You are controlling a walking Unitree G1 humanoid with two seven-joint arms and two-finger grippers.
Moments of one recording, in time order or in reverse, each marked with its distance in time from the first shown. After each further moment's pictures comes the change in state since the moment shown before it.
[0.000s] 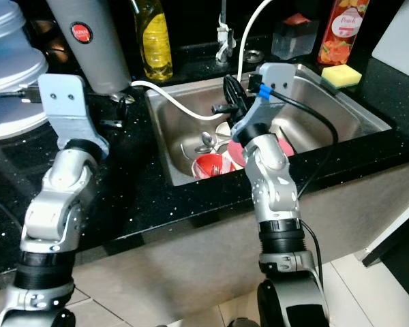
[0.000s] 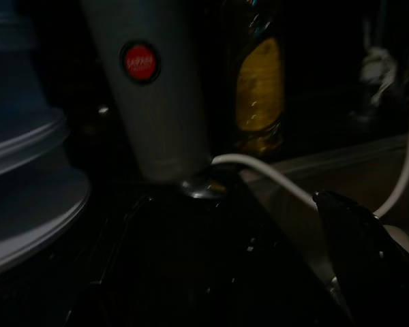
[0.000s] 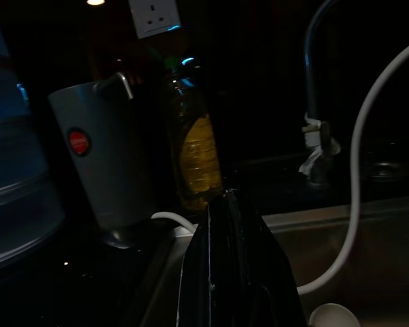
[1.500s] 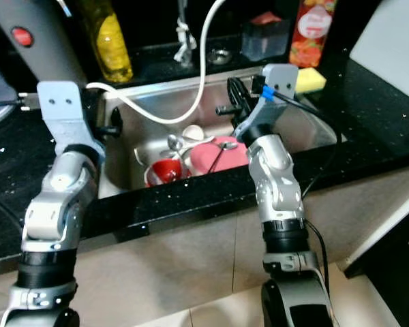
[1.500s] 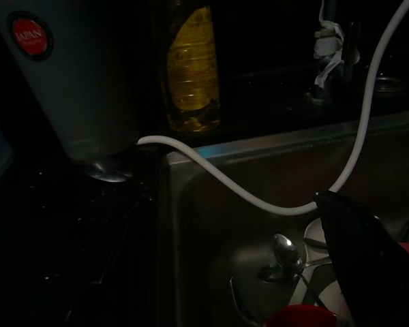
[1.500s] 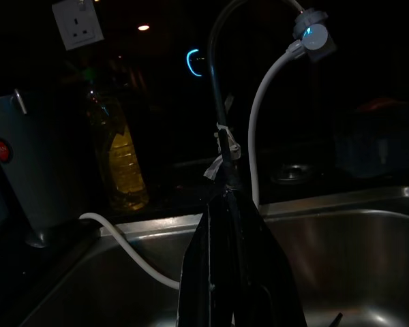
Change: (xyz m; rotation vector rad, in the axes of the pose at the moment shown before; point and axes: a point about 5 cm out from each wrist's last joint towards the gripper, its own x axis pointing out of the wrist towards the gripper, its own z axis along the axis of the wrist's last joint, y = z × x) left arm 0.002 0.008 -0.010 -0.030 0.077 0.061; right arm -0.001 -0.005 -0.002 -0.009 0.003 -0.004
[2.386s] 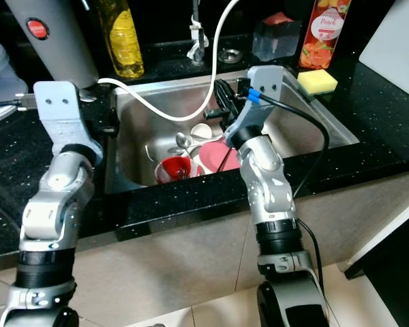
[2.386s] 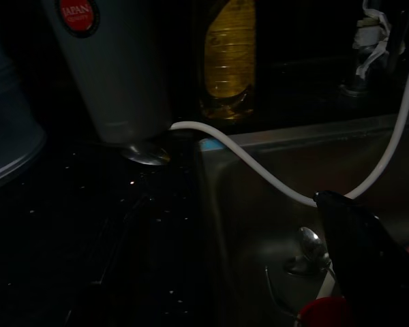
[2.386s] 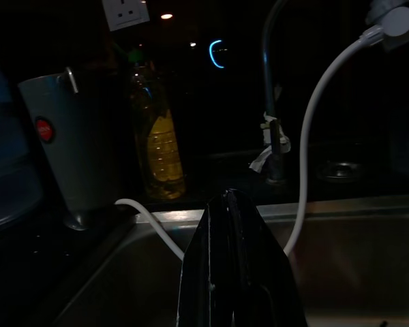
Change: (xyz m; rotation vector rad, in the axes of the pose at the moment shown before) left arm 0.000 0.004 -0.001 -0.004 0.011 0.014; right arm 0.001 0.009 -0.003 -0.014 0.012 0.041
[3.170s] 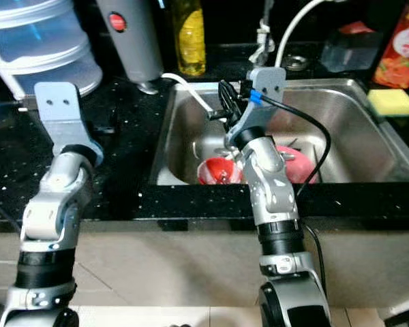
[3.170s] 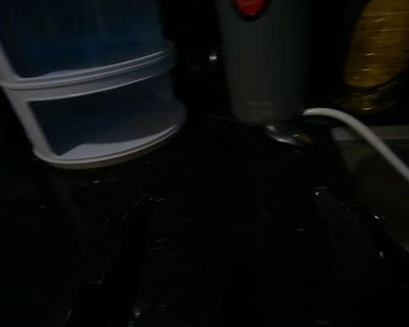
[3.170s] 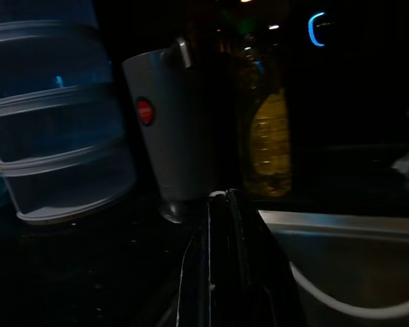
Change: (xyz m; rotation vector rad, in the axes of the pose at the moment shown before) left arm 0.000 -0.001 -0.001 0.000 0.007 -0.003; right arm -0.002 -0.003 -0.002 -0.024 0.014 -0.013
